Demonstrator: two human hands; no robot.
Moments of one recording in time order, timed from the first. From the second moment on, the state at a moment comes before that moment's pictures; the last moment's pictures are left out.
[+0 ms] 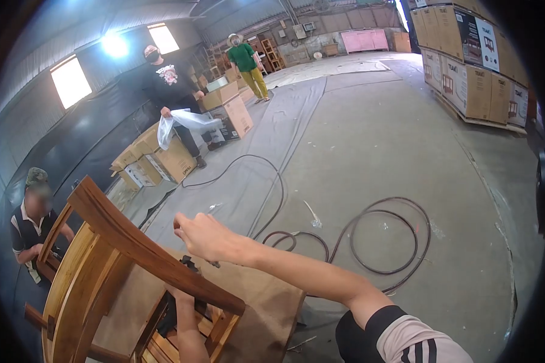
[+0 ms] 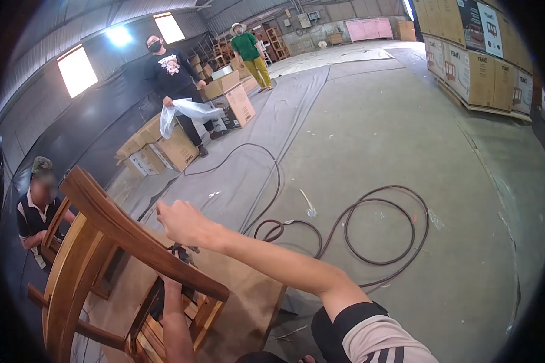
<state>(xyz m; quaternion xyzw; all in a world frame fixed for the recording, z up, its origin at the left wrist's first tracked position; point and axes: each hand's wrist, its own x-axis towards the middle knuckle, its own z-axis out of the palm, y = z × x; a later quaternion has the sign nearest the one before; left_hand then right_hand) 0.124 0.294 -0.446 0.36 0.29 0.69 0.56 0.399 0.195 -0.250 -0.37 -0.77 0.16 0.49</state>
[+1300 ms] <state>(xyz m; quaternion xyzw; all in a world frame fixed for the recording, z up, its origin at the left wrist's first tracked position) 0.036 0.189 -0.445 0.47 0.81 0.20 -0.30 0.449 0.150 -0.194 -0.39 -0.77 0.11 0.50</state>
